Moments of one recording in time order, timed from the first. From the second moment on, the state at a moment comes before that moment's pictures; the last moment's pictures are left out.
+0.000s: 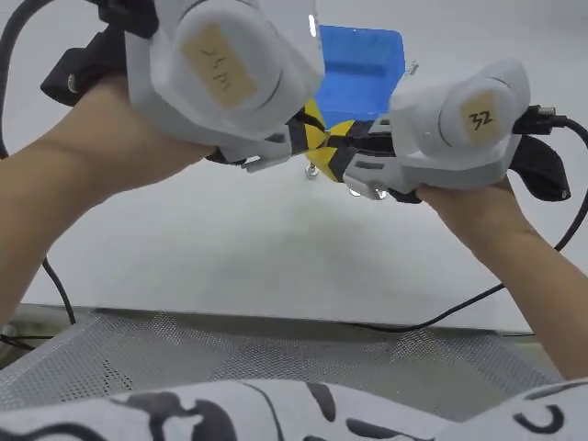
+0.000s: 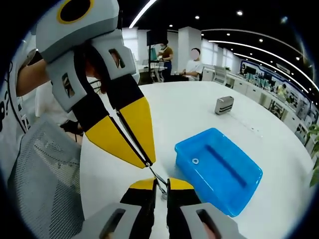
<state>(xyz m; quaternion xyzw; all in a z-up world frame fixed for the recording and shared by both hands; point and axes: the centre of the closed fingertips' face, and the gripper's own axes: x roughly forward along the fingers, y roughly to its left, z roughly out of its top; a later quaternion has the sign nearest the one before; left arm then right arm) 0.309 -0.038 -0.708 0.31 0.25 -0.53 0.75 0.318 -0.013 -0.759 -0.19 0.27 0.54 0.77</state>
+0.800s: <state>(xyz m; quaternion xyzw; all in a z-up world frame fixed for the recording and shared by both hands) 0.333 -0.028 -0.657 0.34 0.19 -0.49 0.78 0.350 -0.001 -0.706 -0.20 0.21 0.54 0.79</state>
